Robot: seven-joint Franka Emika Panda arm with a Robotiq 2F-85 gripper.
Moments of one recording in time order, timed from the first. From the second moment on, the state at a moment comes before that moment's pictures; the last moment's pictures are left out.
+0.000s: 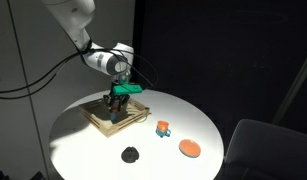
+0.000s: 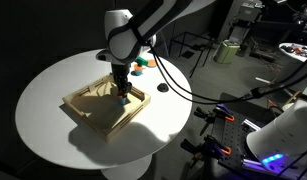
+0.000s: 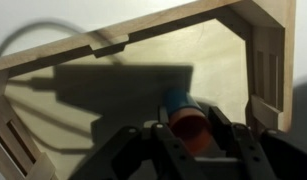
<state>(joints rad) -0.03 0.64 0.16 -1.77 0.01 2.34 -1.07</state>
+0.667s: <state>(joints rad) -0.03 0.65 0.16 -1.75 0.01 2.34 -1.07</state>
